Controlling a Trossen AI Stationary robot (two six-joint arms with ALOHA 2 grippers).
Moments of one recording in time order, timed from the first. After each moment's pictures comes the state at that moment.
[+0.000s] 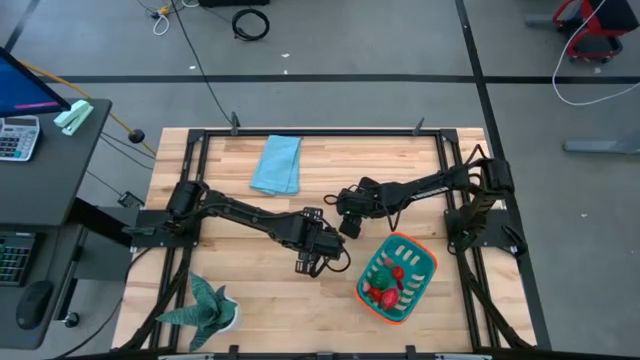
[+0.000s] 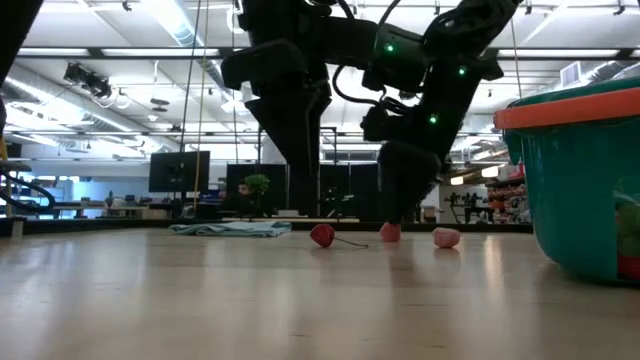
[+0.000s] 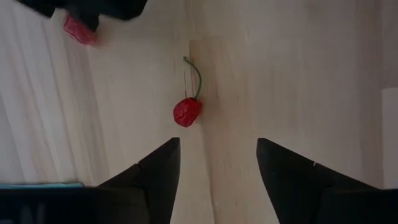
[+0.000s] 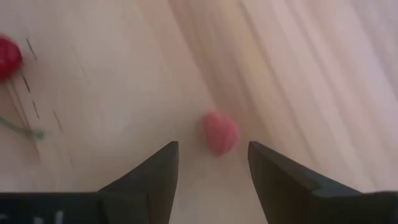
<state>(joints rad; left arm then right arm) -0.23 2.04 1.66 -0.95 -0.29 -0.04 -0.04 1.78 1.01 -0.42 0.30 0.35</state>
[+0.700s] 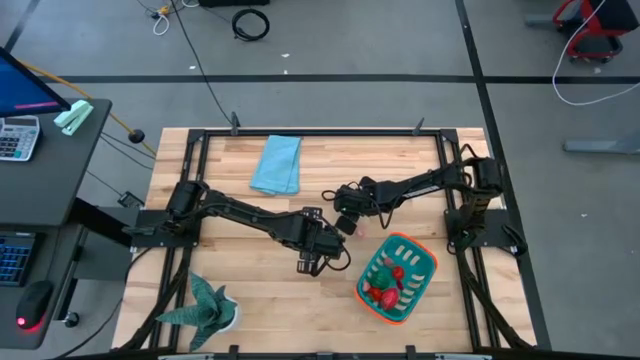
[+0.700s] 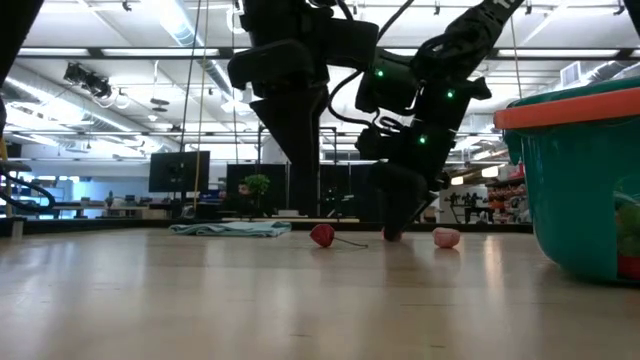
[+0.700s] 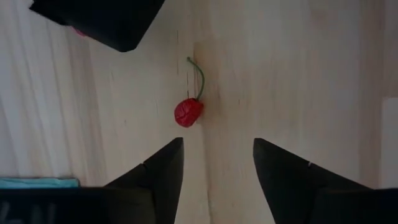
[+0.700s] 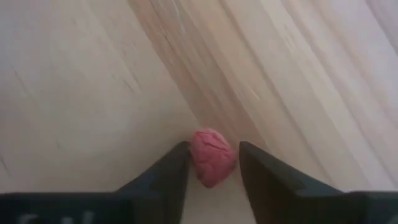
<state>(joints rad) -0.23 2.04 1.66 -0.94 -0.29 -0.08 -0.07 1.85 1.01 -0.37 0.30 0.42</state>
